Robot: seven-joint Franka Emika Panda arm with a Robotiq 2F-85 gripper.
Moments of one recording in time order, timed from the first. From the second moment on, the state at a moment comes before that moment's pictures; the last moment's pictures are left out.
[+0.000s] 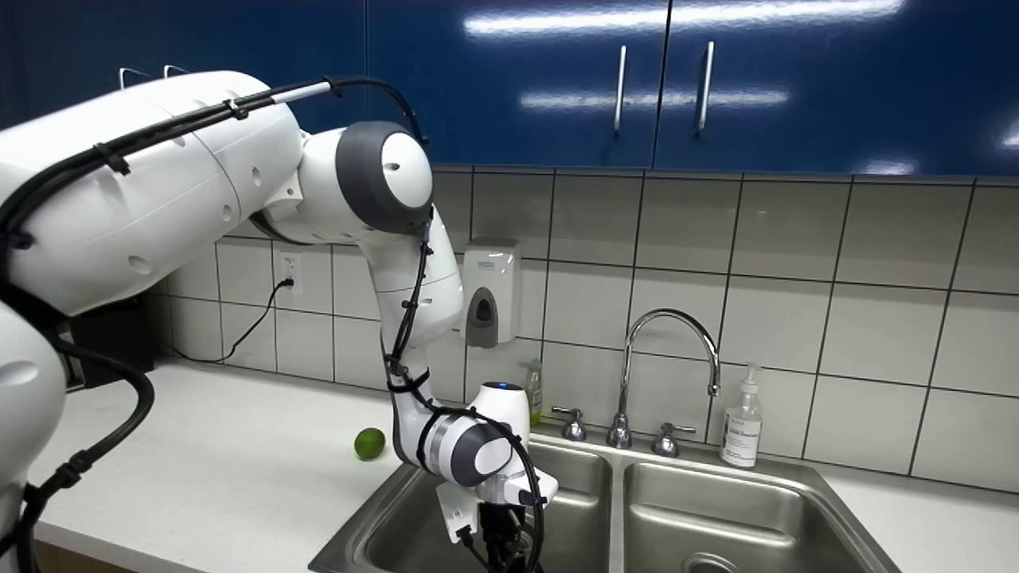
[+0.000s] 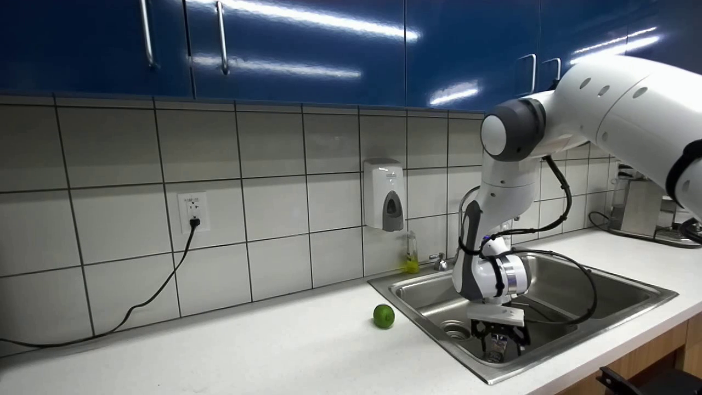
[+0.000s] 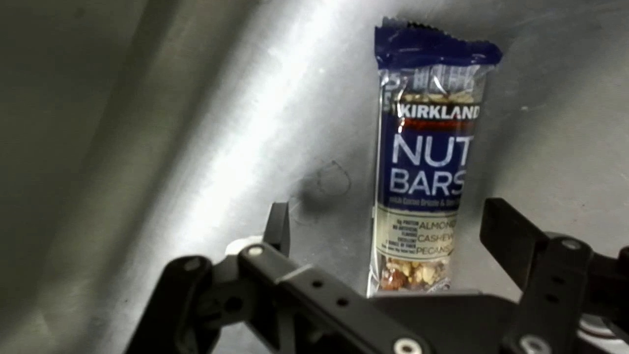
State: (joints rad) arm -0.10 0.97 -0.22 -1.96 0.22 2.85 0.46
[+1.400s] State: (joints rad) arm -0.10 0.99 -0.22 -1.90 0.22 2.84 0.46
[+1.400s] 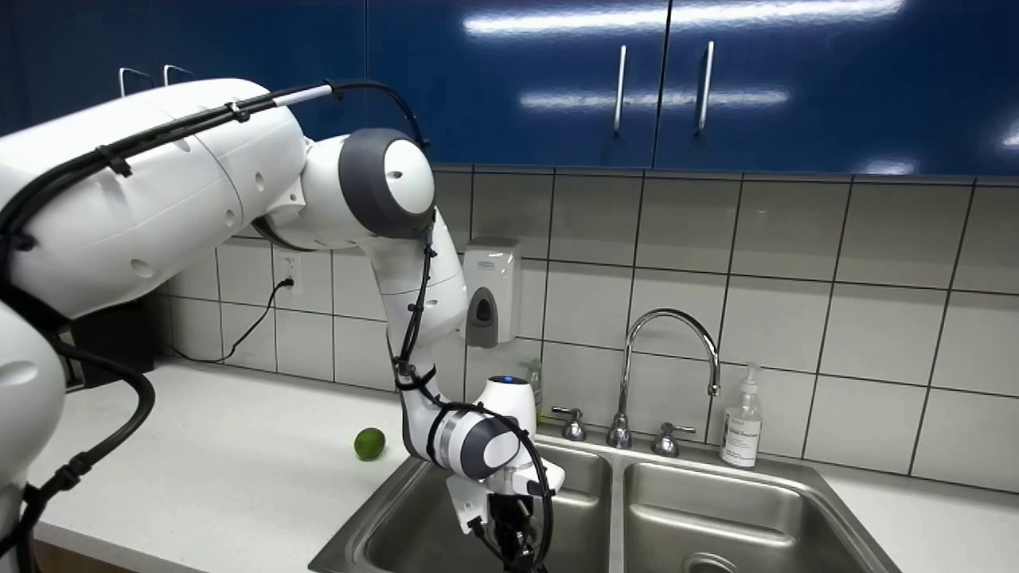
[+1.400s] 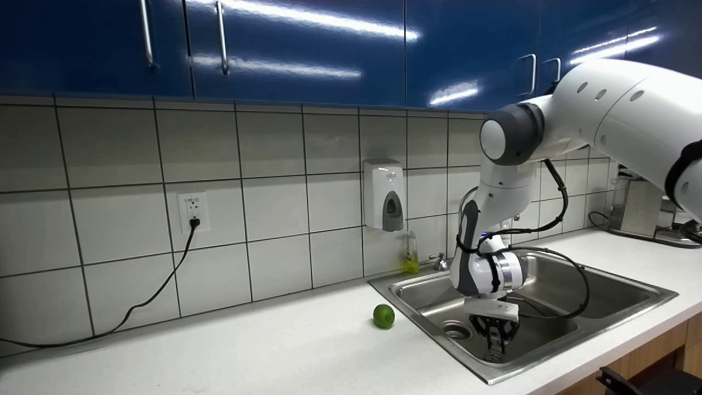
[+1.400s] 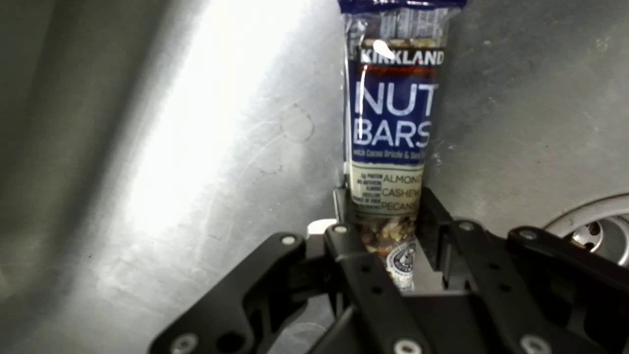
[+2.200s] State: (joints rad) arm -0.05 0.86 -0.26 -1.98 0.21 2.84 0.45
